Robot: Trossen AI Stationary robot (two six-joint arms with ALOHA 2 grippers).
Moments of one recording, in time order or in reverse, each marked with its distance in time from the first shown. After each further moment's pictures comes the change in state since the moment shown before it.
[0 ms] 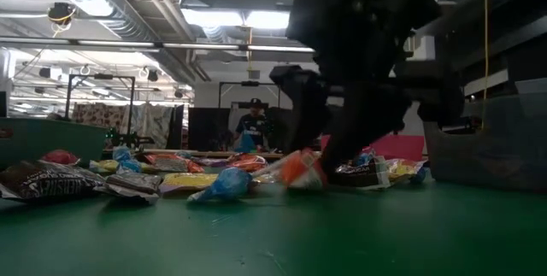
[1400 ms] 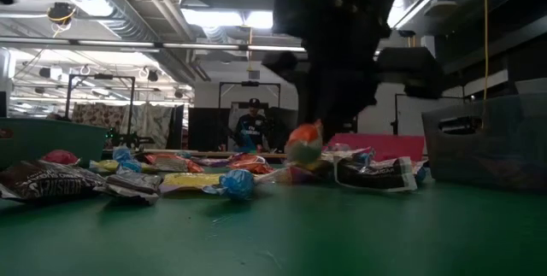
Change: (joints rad) left arm 0.000 0.000 0.000 0.107 -0.391 0.002; right arm 0.000 0.046 0.224 -0.358 0.127 -0.046
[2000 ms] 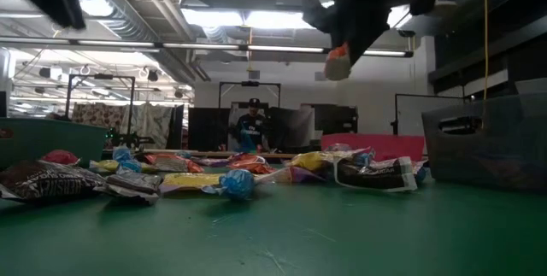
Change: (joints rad) left arm 0.157 0.000 -0.067 0.034 -0.041 0.438; right arm -0.191 -0.234 0.124 -0.454 0.028 0.018
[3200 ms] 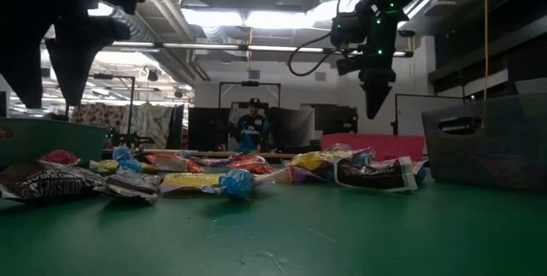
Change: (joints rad) left arm 0.224 0.000 -0.180 0.274 0.393 0.661; right arm -0.673 -0.070 -0.184 0.058 0.043 0.091
